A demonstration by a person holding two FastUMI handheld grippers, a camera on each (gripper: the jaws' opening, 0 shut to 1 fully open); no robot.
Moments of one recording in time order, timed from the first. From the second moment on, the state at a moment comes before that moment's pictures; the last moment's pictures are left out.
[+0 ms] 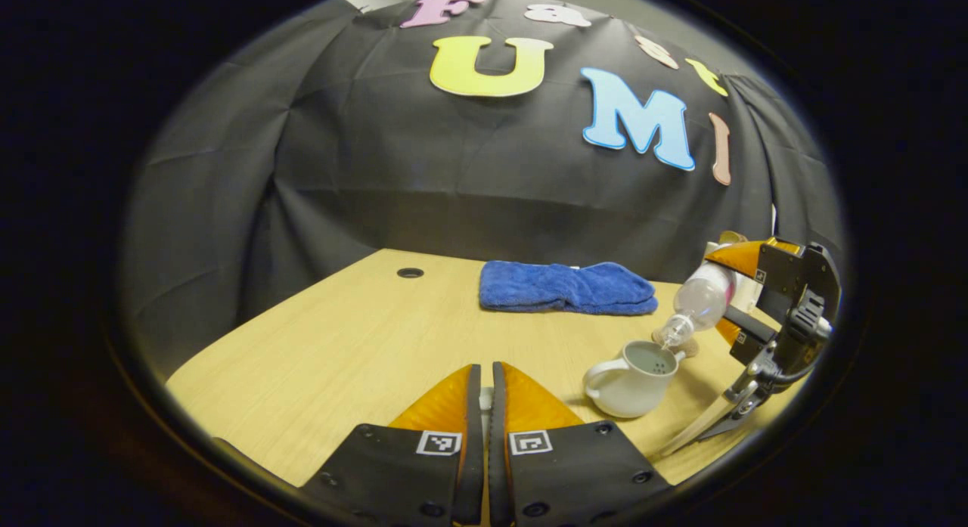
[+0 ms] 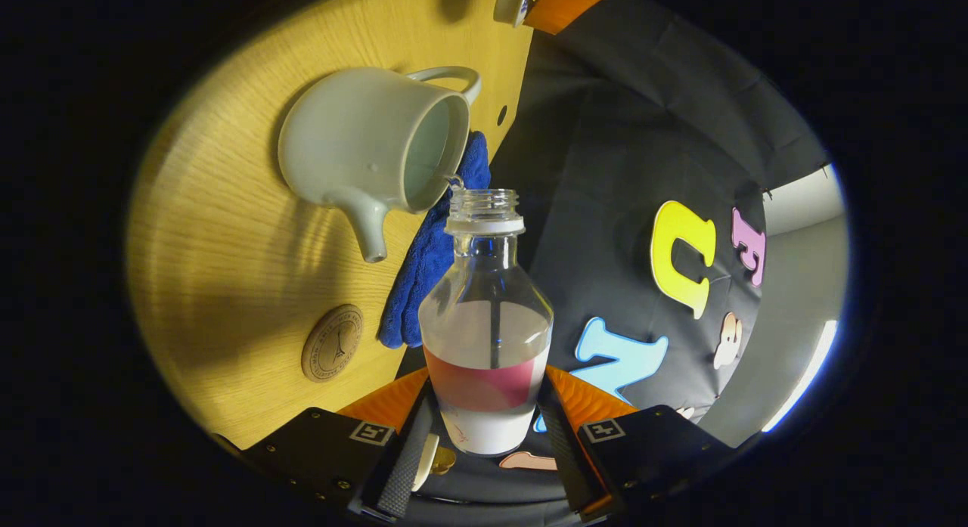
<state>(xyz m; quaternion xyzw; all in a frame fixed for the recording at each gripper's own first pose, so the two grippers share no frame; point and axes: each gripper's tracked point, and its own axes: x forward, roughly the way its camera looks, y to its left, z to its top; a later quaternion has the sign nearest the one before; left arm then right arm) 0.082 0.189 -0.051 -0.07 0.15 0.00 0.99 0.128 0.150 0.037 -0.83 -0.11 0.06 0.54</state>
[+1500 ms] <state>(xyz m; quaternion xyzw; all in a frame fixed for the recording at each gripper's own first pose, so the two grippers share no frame) 0.080 0.193 -0.056 -0.08 0.16 0.00 0.98 0.138 0.177 0.045 -0.89 -0.17 0.09 0.42</state>
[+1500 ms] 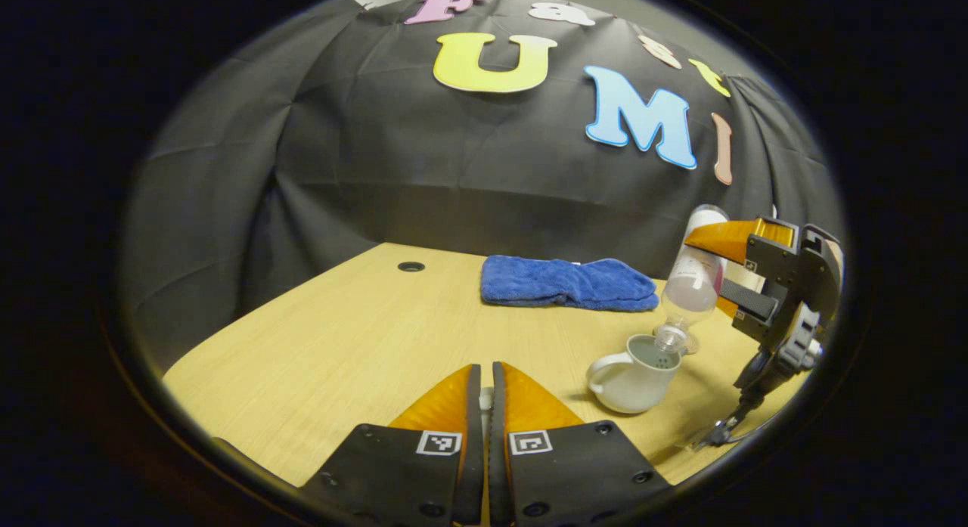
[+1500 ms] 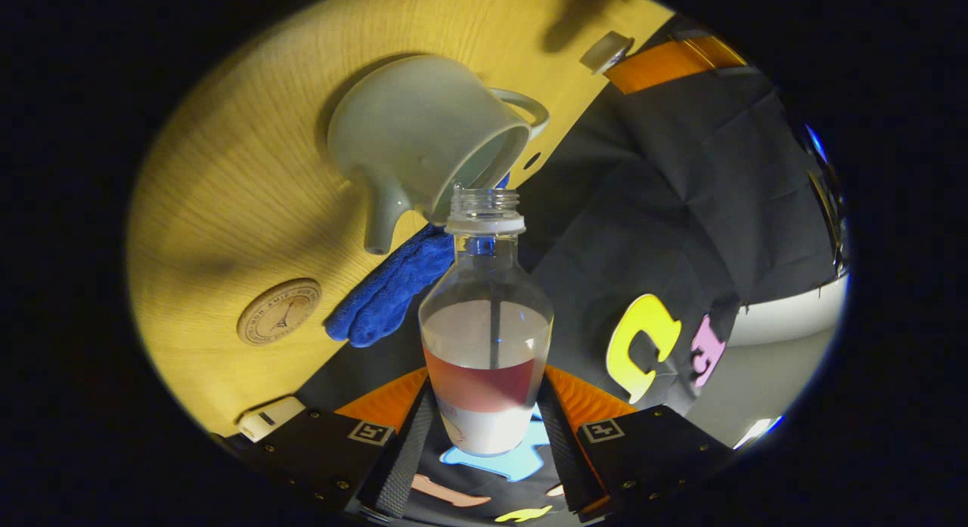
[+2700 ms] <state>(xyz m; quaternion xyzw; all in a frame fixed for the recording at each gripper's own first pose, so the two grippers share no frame) 0.101 0.118 0.005 -0.08 0.10 -0.08 0.99 0.065 0.113 -0.016 -0.18 0.15 0.25 0.94</state>
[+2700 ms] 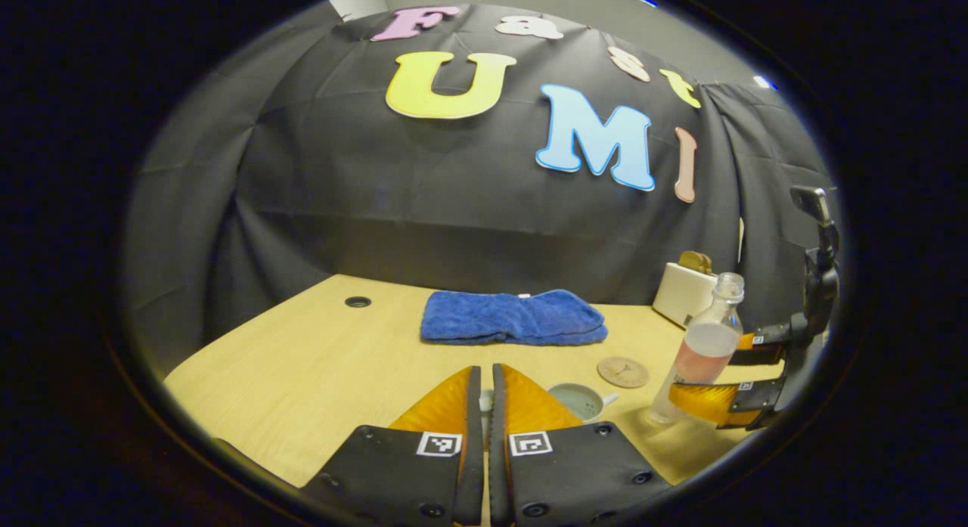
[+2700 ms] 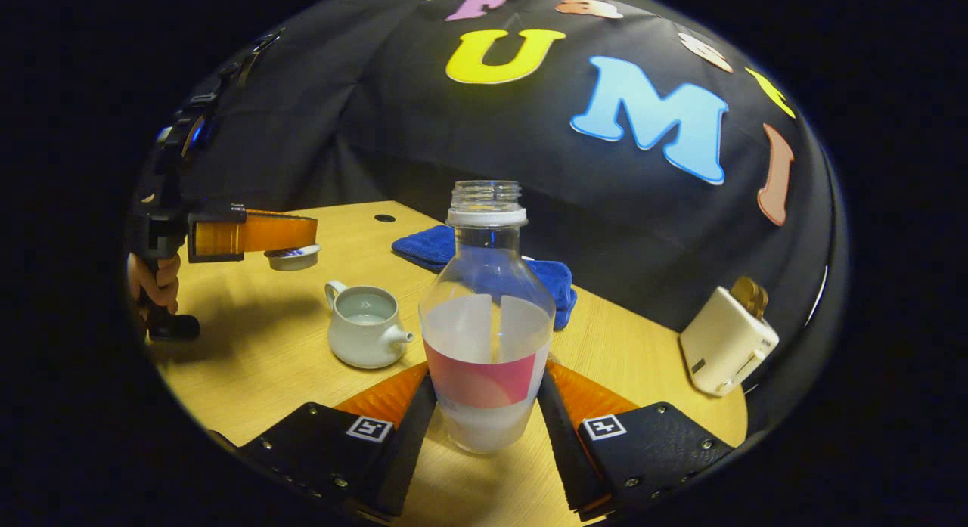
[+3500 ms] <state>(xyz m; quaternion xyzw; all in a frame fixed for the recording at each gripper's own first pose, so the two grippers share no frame) 0.130 0.039 -0.002 -0.05 0.11 -0.13 0.98 0.113 0.082 0.036 -0.08 0.09 0.20 0.97</state>
